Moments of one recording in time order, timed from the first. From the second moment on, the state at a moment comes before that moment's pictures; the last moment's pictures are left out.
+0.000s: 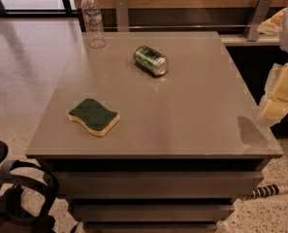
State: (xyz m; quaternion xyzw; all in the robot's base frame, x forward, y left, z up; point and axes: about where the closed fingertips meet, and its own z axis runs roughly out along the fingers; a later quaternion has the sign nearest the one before) arm 0.437 -0.209 1.000 -0.60 0.77 -0.06 0.19
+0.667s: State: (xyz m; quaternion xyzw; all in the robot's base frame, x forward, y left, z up) arm 0.456 -0.207 1.001 -0.59 0.78 -0.05 0.21
